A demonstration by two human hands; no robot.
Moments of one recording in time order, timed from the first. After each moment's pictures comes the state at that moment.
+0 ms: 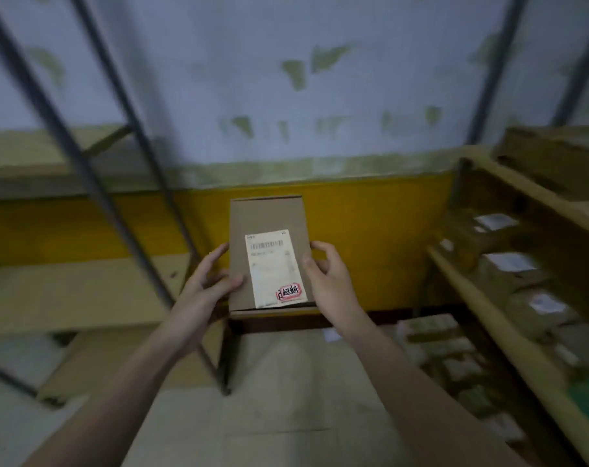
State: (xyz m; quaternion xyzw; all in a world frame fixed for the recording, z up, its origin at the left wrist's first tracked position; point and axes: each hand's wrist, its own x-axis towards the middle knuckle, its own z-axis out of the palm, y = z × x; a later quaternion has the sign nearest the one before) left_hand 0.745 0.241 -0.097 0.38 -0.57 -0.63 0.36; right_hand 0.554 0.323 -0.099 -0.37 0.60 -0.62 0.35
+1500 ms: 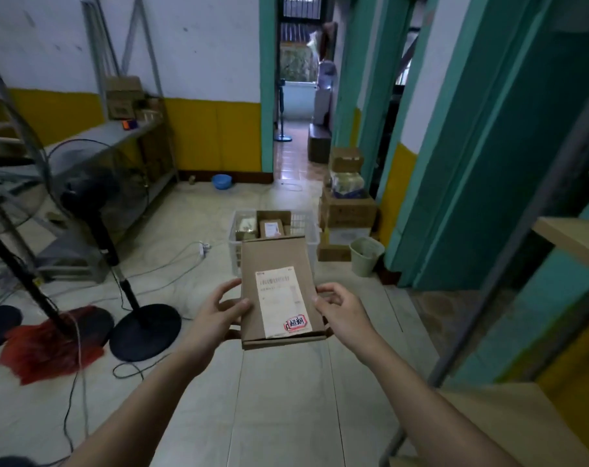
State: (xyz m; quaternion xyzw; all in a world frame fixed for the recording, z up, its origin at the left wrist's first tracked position) left_hand 1.665 0.031 -0.136 0.68 -0.11 -0.22 0.69; right_hand 1.570 -0.183 -0.121 -0.78 0.22 -0.10 0.57
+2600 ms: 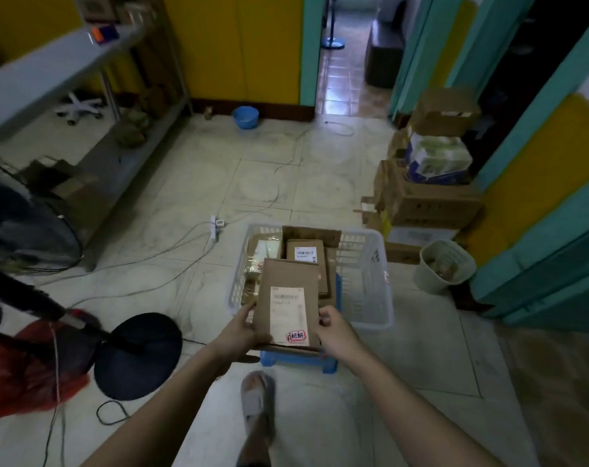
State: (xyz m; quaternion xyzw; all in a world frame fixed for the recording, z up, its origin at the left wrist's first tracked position) left_hand 2.275 -0.201 -0.295 0.75 0.04 -0.41 0.51; right_hand 2.209 -0.402 -0.314 -0.76 0.28 0.16 0.56
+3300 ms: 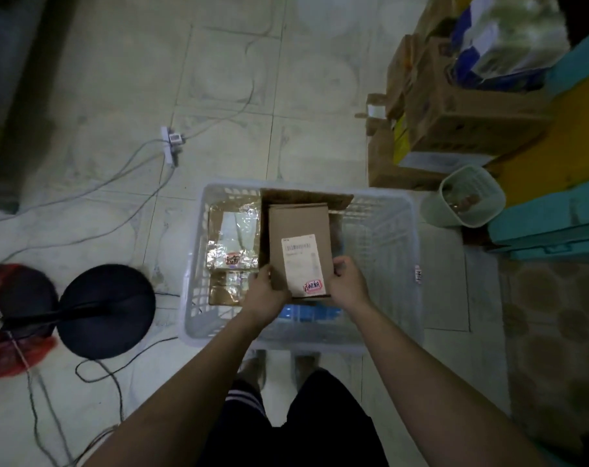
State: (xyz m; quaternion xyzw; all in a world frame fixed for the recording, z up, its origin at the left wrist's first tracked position) left_hand 2.449 -0.327 -0.490 0.80 0.08 -0.44 0.41; right_hand 2.401 -0.504 -0.481 -0.74 0.44 0.16 0.47
